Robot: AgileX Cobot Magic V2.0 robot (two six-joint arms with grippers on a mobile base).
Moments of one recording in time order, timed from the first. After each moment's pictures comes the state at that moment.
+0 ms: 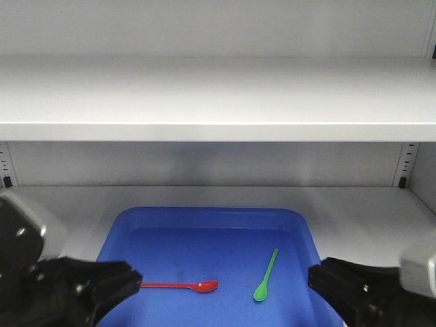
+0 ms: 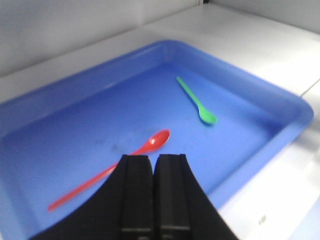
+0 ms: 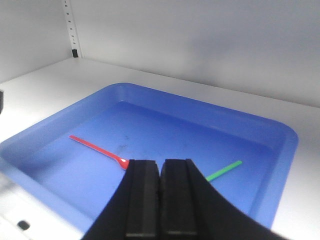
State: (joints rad) left arm -0.60 1.01 -0.73 -0.72 0.19 0.70; right arm 0.61 0.86 -0.58 0.73 -0.03 -0.67
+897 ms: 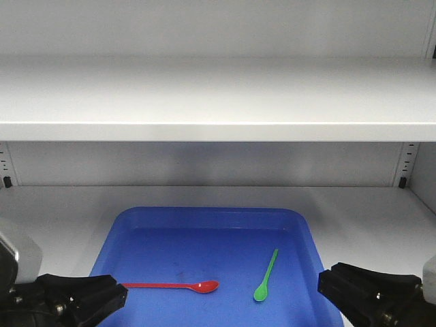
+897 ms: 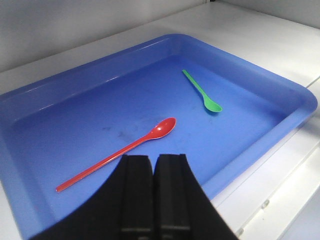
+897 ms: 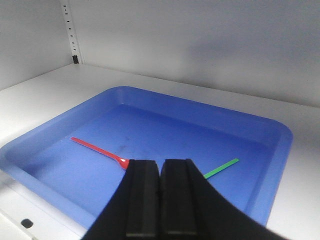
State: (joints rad) left arm -0.60 0.96 -0.67 -0.72 0.16 0.70; right arm 0.61 0.83 -0.56 0.74 -0.04 -0.67
